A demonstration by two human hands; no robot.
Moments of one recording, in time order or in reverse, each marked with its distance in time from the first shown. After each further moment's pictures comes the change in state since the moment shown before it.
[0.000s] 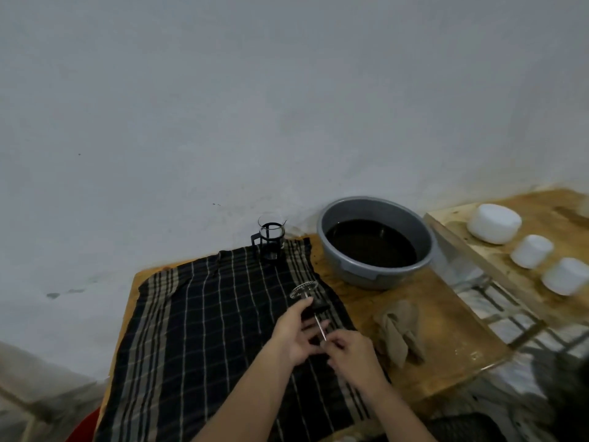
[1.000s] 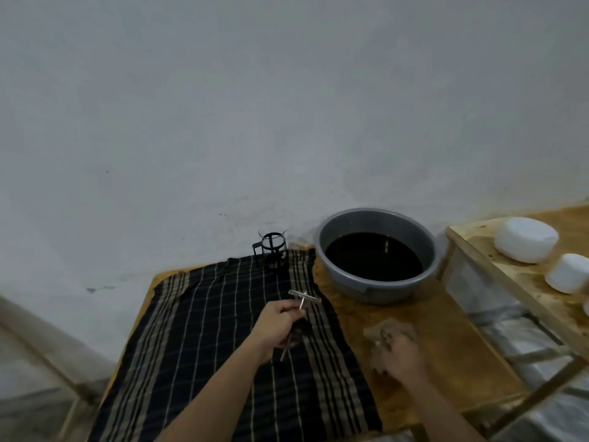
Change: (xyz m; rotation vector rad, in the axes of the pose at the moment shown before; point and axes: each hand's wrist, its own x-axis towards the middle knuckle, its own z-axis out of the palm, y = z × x) left_hand -0.014 -0.003 0.030 0.709 0.199 0.395; right_hand 0.071 0.113 -0.096 -0.294 0.061 0.144
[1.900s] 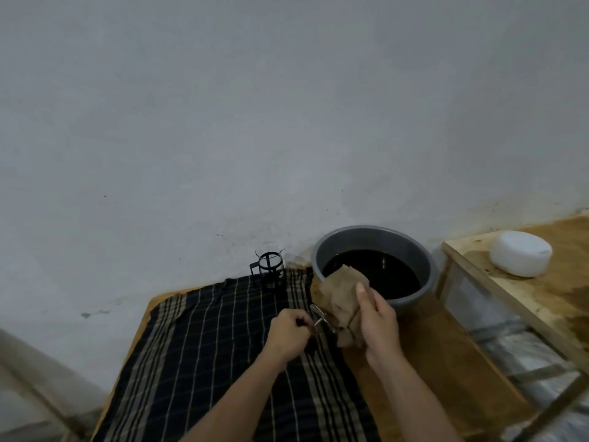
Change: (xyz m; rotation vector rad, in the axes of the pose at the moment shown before) left_hand 0.010 0.018 0.023 0.409 0.133 0.263; right_hand -0.044 -0.128 -0.048 1.098 0.054 -0.107
